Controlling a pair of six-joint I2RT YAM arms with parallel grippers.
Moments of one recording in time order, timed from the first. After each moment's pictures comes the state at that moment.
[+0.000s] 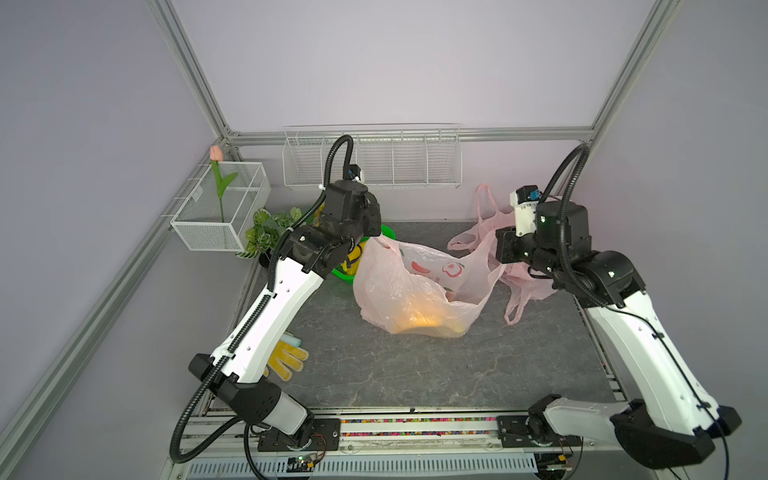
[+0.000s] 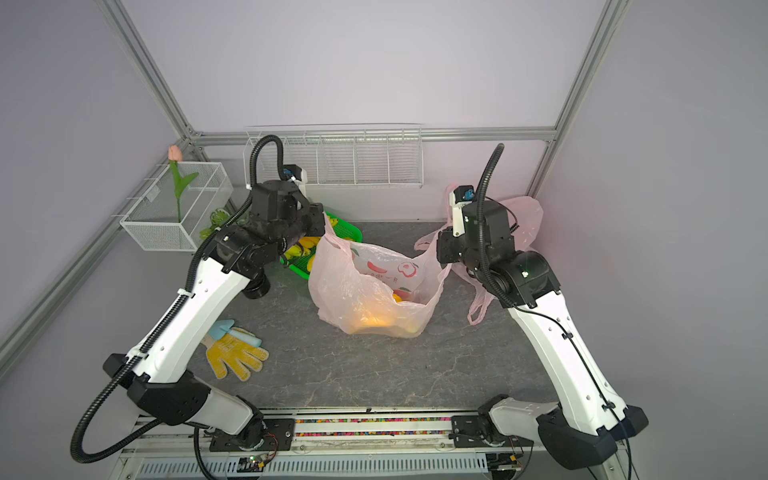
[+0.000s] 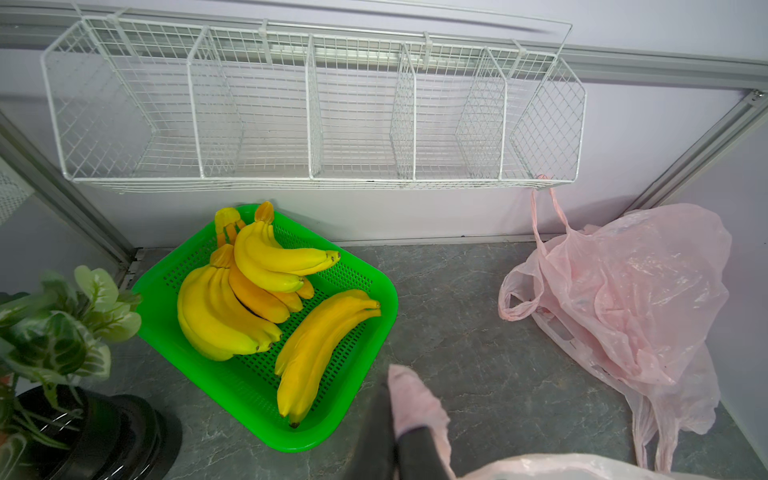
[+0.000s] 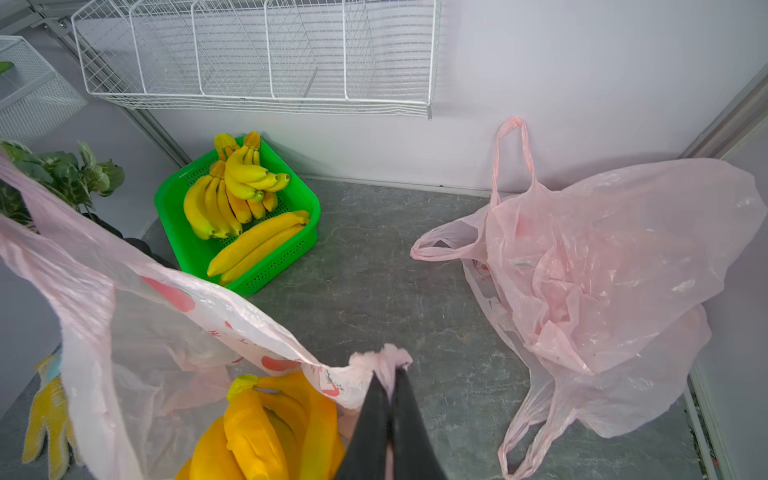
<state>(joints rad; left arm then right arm) -0.63 1.54 1.89 -0.77 -0.32 -0.28 0.49 1.28 1.72 -0.93 0.16 0.21</state>
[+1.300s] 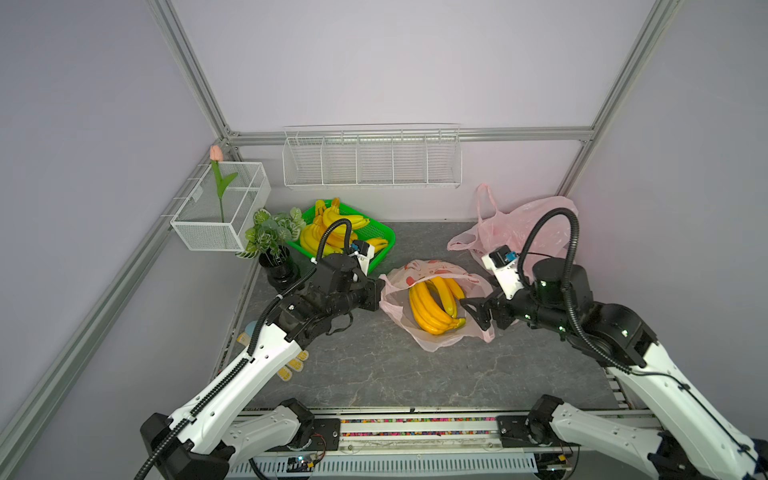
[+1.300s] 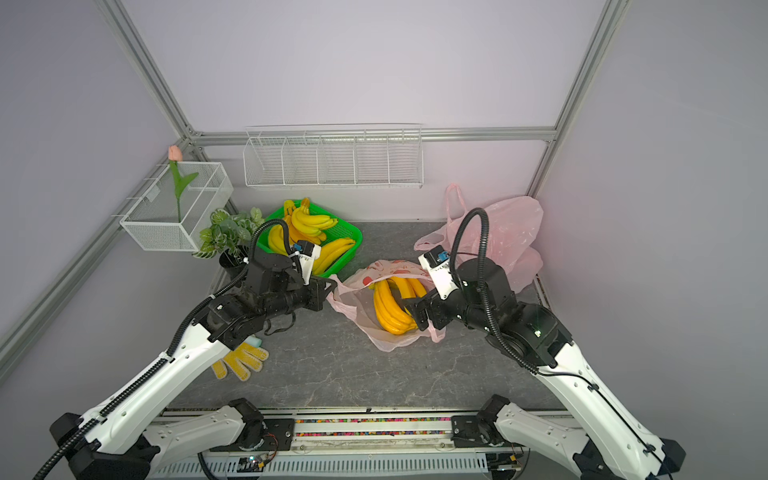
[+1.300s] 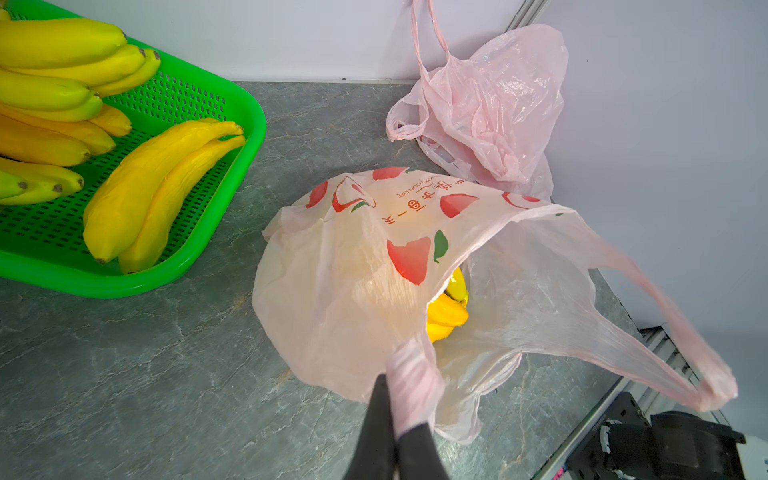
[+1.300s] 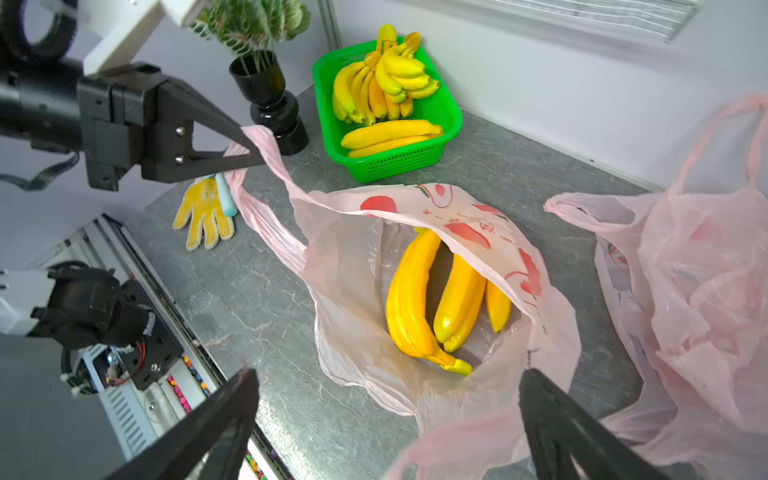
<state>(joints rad) -0.69 1.08 1.13 -0.60 0.08 -0.38 0.78 0.98 1.30 -0.88 -0.02 0.05</state>
